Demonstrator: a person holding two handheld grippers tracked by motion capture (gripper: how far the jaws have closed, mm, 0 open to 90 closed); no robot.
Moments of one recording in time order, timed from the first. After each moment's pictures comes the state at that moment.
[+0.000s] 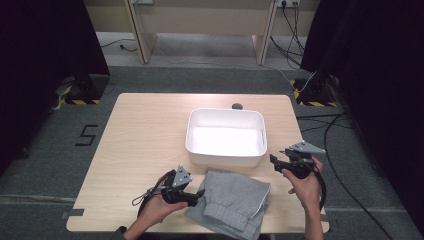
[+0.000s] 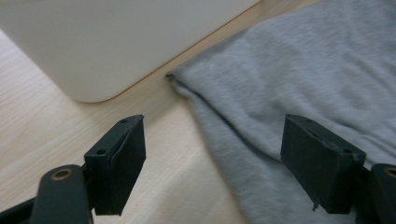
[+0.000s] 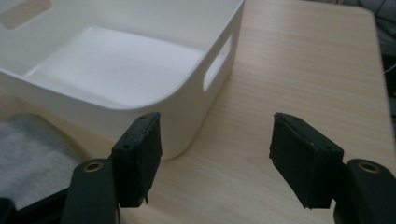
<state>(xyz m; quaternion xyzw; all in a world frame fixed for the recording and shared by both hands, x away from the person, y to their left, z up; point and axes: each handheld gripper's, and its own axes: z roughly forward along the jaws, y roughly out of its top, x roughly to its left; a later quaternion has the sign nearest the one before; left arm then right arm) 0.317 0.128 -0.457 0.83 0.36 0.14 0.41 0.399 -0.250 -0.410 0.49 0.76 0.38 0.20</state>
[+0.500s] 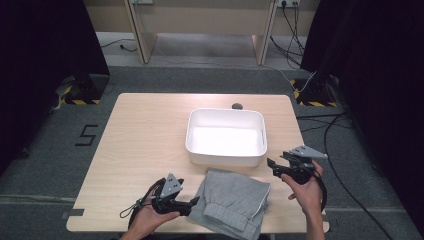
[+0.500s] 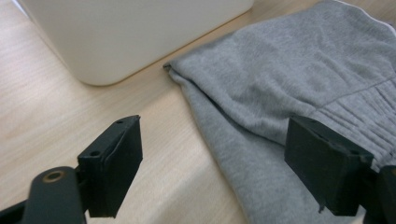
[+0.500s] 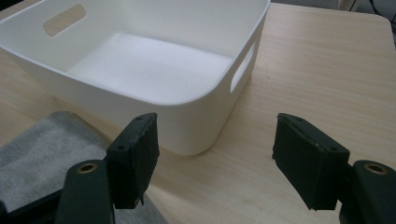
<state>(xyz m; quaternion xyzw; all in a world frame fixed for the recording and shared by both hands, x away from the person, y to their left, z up) 0.291 0.151 -0.454 0.81 0.38 0.14 0.43 0.381 -0.243 -0.400 0.48 0.76 0.40 0.20</state>
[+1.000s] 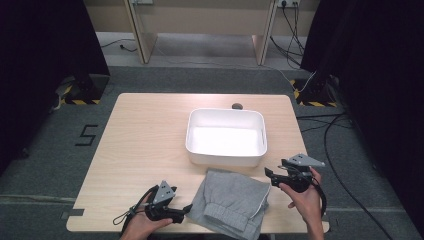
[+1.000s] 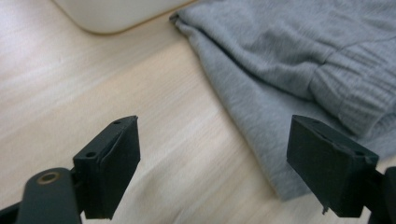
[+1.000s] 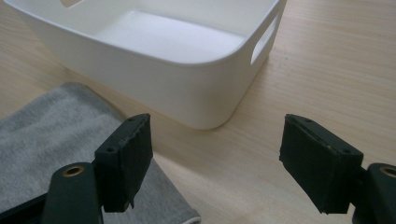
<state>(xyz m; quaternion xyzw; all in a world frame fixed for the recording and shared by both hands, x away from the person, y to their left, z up) 0.279 0.170 -0.477 0.81 0.40 0.12 0.41 0.366 -0.244 -0.417 0.46 0.78 0.39 0.18</state>
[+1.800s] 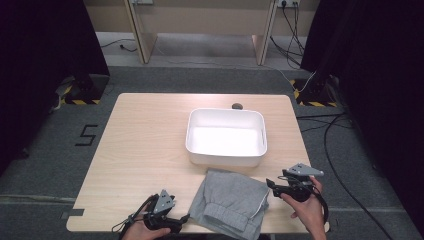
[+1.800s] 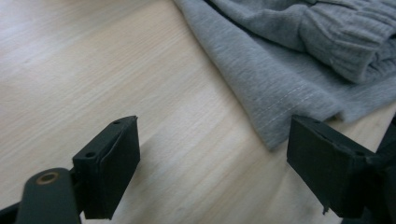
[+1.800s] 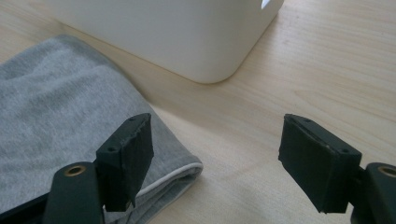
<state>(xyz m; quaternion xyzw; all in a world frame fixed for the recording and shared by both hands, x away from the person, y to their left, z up) 0.262 0.167 -0.490 0.83 0.38 0.11 0.39 0.350 -0.252 -0.438 0.45 0.80 0.36 0.16</state>
